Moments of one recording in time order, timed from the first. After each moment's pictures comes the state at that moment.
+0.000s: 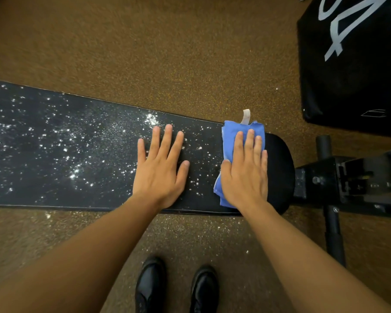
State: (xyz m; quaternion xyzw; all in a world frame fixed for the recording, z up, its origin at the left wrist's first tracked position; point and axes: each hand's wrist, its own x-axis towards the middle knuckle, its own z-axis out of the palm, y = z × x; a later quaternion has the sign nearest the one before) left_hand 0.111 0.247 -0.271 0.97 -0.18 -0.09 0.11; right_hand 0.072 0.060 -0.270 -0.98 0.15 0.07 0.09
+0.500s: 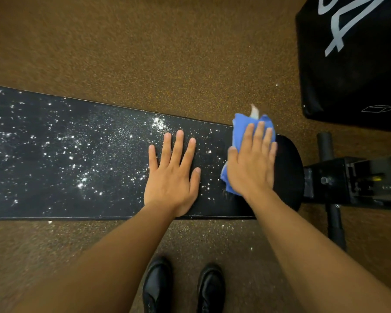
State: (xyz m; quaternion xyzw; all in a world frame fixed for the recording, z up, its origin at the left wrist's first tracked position) left_hand 0.110 0.246 -0.278 0.97 -0.20 -0.11 0.09; right_hand 0.104 0.066 -0.271 -0.97 0.21 0.08 0.07
